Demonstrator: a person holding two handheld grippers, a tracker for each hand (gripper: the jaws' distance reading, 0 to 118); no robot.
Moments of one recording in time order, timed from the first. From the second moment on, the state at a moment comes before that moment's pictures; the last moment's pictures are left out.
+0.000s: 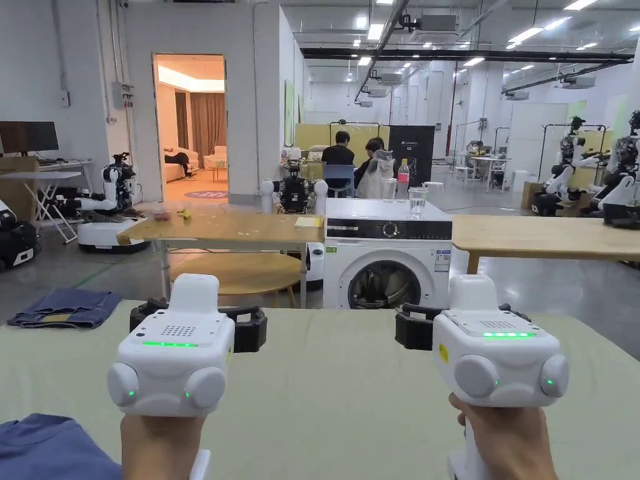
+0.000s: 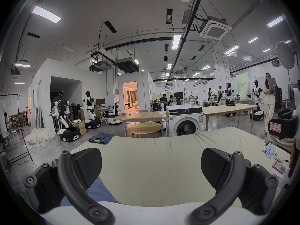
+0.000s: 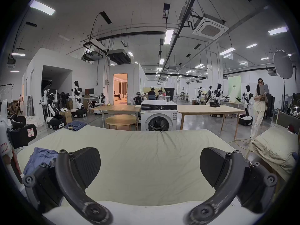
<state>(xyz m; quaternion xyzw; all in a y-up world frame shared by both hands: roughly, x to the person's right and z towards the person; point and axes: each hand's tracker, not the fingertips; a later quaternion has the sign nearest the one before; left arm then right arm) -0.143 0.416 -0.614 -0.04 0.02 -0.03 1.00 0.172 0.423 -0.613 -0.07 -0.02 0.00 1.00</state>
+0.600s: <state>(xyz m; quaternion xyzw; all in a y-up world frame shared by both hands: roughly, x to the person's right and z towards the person) -0.142 0.414 -0.609 -0.04 0.02 -0.04 1.00 0.174 0.422 -0.608 -0.07 -0.02 -0.01 1.00</state>
